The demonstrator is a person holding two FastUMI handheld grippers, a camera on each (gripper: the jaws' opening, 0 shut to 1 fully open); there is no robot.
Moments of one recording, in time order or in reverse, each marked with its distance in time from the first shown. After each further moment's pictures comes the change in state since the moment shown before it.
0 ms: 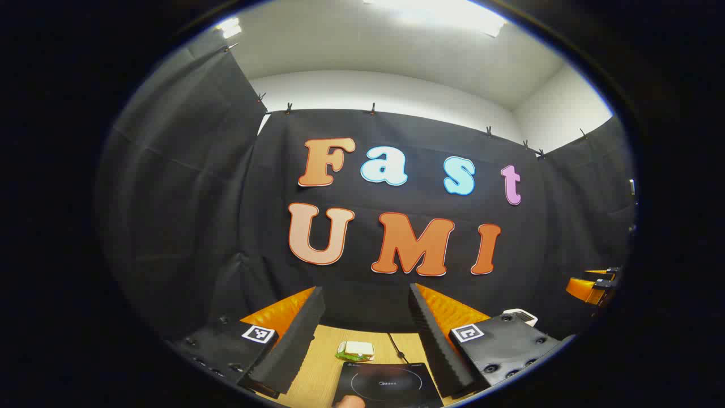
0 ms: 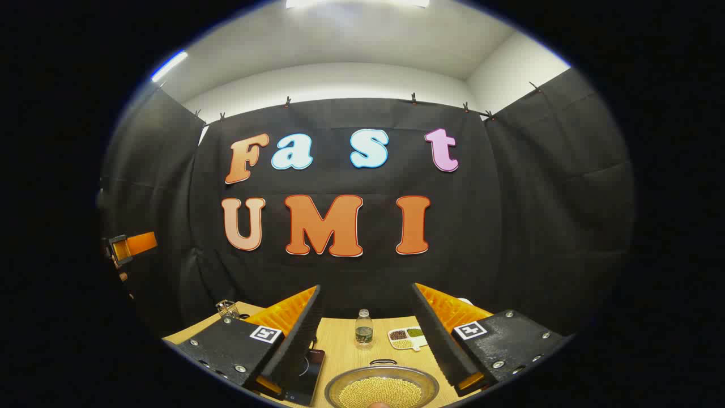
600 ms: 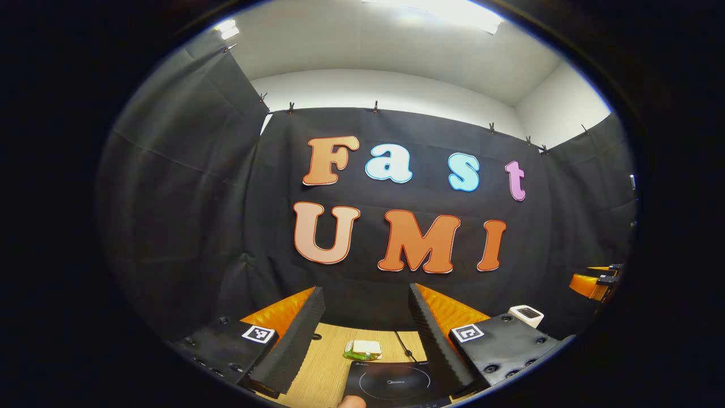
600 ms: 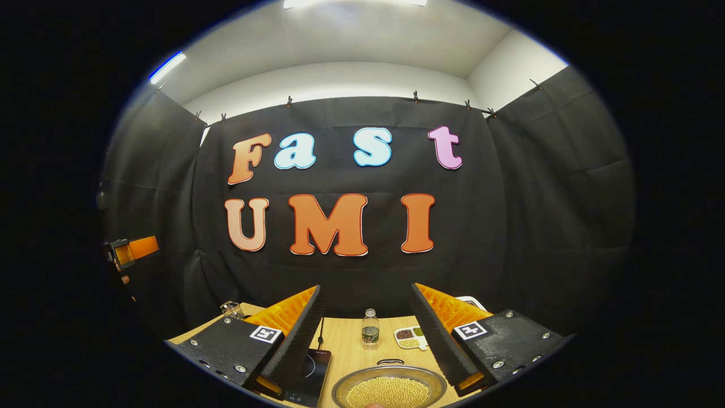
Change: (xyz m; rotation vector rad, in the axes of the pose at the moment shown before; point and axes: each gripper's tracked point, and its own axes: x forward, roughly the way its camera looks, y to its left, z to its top) left arm 0.003 0.011 -0.007 0.017 0.012 0.014; right arm 0.005 0.007 -0.004 0.018 0.010 0.012
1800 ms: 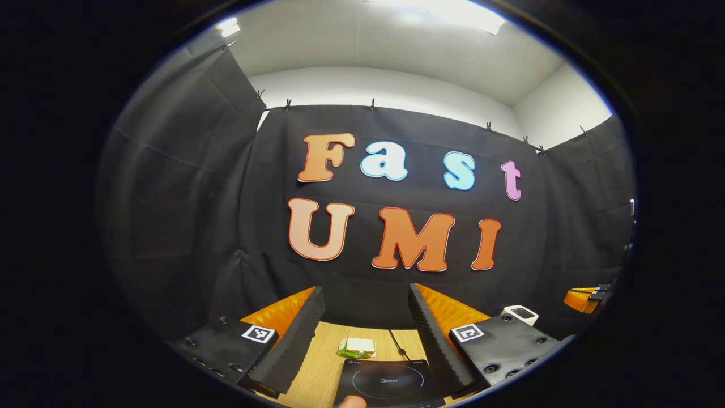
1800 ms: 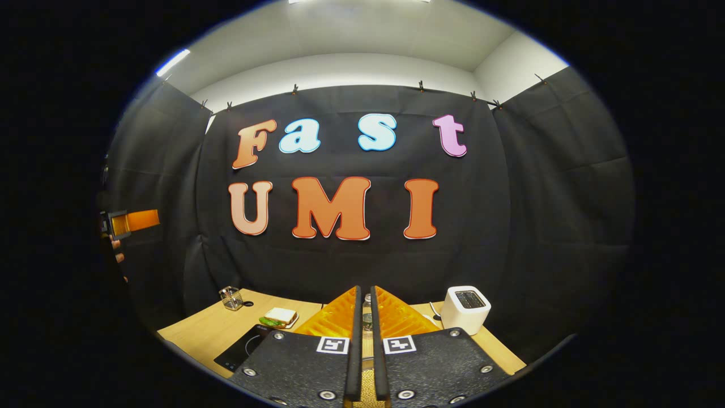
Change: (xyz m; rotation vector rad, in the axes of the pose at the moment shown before) left arm -0.001 -0.011 -0.006 -0.018 0.013 -0.021; right arm -0.004 -0.007 -0.050 -0.028 0.070 0.026
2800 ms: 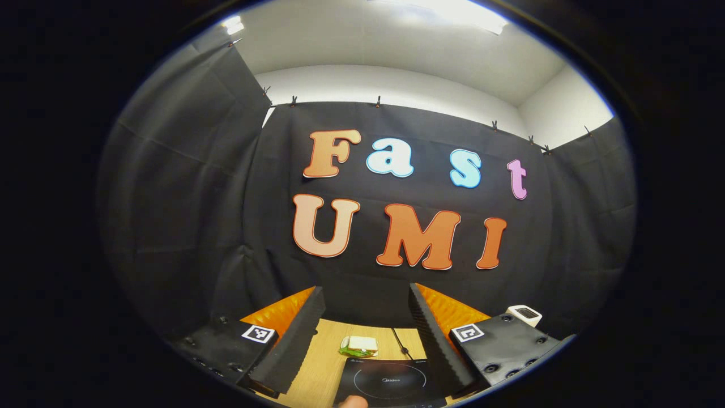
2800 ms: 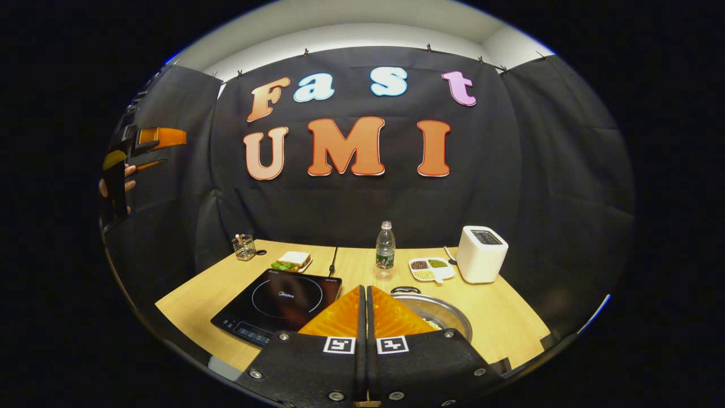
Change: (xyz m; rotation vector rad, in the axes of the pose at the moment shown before) left arm 0.006 0.007 -0.016 -0.028 0.008 0.021; right arm -0.056 0.029 -0.156 -0.001 0.234 0.076
